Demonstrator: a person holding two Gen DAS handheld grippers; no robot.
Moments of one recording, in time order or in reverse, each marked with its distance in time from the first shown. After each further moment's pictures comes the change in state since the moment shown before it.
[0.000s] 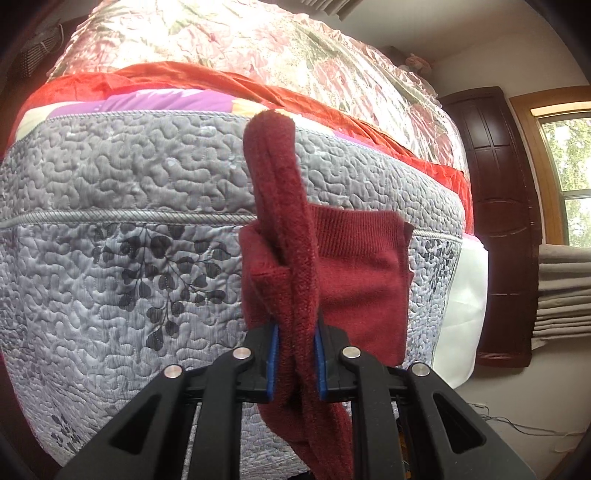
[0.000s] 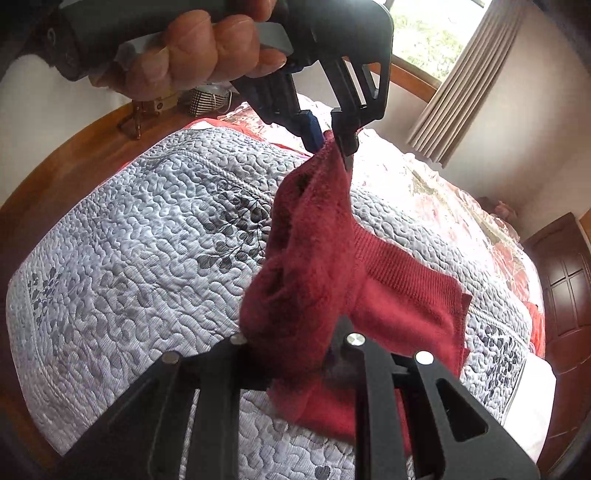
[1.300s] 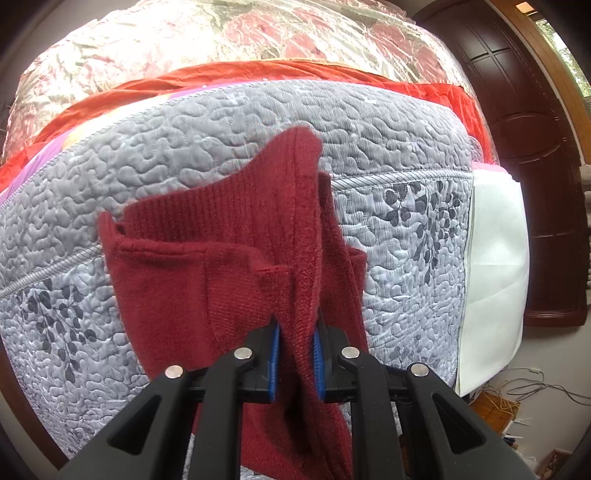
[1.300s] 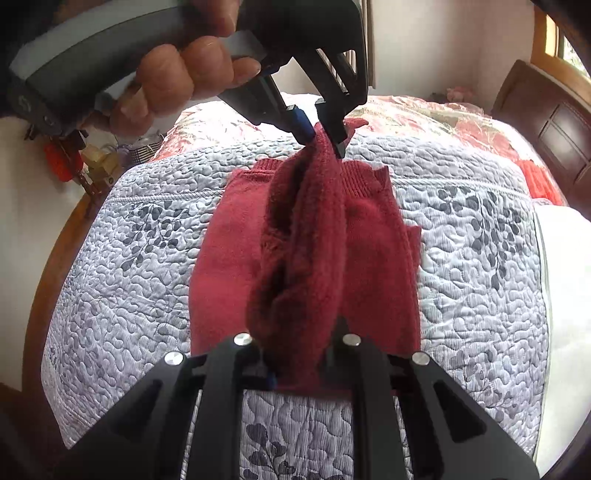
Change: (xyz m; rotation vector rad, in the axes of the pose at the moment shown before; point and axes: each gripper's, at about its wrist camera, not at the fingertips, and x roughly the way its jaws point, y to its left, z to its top) left arm 0.171 -0.223 0.004 0.226 0.141 0.214; right arm 0.013 -0.182 -0.139 0.499 0.032 0.082
